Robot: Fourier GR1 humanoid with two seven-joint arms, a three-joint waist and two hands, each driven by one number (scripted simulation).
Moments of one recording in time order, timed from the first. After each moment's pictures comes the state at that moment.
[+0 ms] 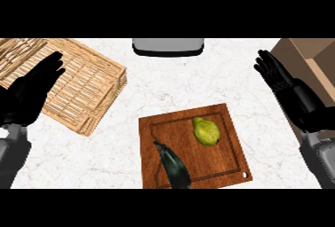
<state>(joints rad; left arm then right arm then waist) -0.31 0.52 -0.05 -1.45 0.40 0.14 0.20 -0.32 -0.48 0.16 -1.54 -0.30 0.09 -0.03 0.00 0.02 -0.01</state>
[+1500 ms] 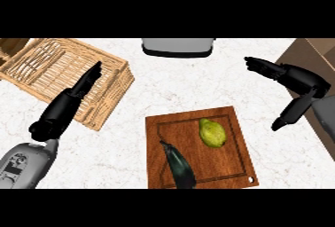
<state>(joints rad) -0.29 0.48 -0.27 -1.50 0.12 0.02 -0.09 -0.67 -0.60 0.25 -0.84 -0.05 0.68 -0.48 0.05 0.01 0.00</state>
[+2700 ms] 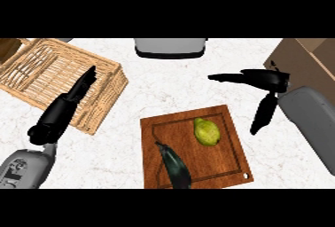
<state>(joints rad) -0.24 0.42 -0.18 -1.50 0.05 -0.03 -0.10 -0.77 -0.52 0.41 -0.95 0.16 0.76 -0.33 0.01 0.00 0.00</state>
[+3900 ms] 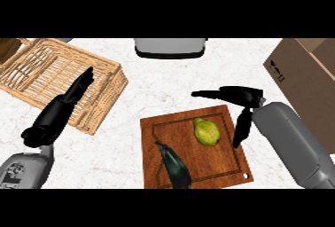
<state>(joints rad) -0.21 0.34 -0.07 -1.54 -0.04 -0.14 -0.08 -0.68 -0.34 0.35 -0.95 0.42 0.73 -0.34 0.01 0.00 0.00</state>
